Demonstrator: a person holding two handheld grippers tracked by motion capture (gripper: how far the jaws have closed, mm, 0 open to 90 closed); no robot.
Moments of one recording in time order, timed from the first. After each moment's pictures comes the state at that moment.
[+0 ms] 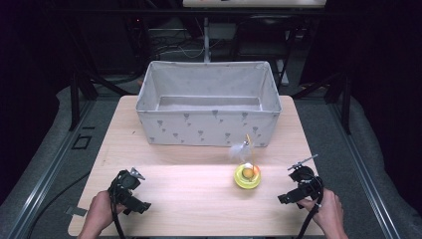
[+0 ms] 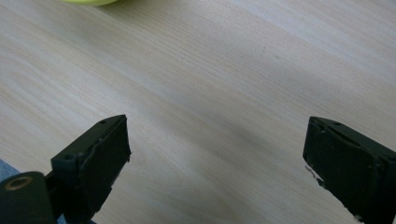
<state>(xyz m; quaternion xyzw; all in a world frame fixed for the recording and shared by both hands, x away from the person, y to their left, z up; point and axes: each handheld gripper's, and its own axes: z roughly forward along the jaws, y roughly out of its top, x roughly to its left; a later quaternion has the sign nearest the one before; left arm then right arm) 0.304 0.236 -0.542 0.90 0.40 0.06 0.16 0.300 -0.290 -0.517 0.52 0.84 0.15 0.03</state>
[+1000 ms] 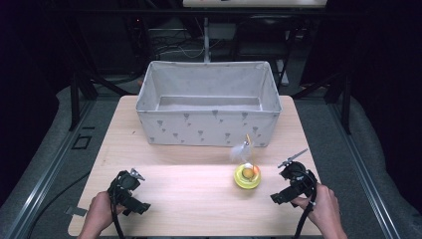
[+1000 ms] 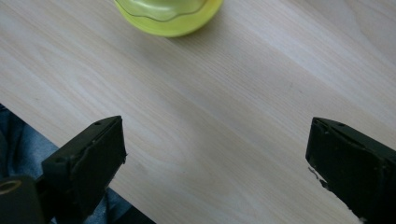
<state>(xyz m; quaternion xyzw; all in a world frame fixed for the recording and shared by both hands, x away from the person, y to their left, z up) 0.302 0.236 -0.542 0.90 0.41 0.06 0.15 0.293 -0.255 -0.480 0.48 0.87 0.15 0.05</state>
